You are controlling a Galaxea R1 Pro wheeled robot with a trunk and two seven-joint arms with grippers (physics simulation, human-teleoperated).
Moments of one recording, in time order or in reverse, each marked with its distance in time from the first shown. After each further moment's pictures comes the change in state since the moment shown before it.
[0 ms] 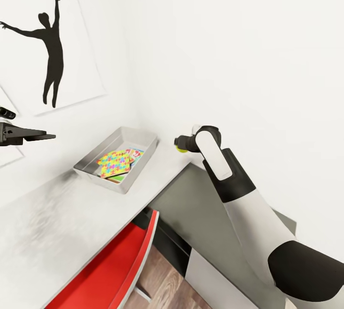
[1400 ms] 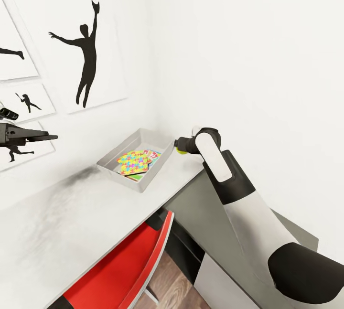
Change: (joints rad) left arm 0.003 -0.012 -0.002 0.003 0.003 -0.002 0.000; right arm 0.012 0.000 0.001 0.000 0.000 -0.003 0.001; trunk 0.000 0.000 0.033
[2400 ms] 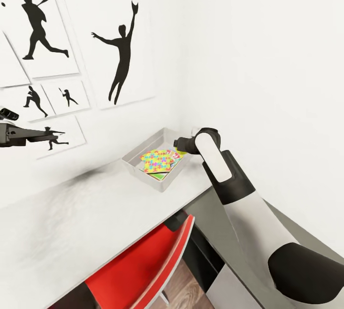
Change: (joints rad) left arm 0.000 -0.002 0.000 0.008 0.000 0.000 0.000; right arm 0.000 0.000 0.003 0.000 -0.003 0.001 0.006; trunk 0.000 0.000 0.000
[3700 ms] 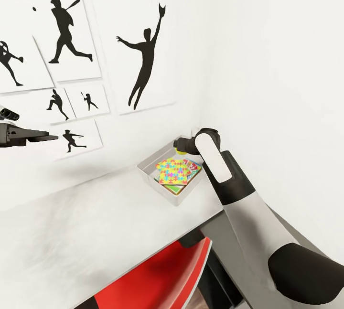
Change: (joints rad) left arm 0.000 -0.001 -0.001 0.000 -0.001 0.000 0.000; right arm 0.003 0.000 0.002 -0.001 0.001 0.000 0.002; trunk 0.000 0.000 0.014
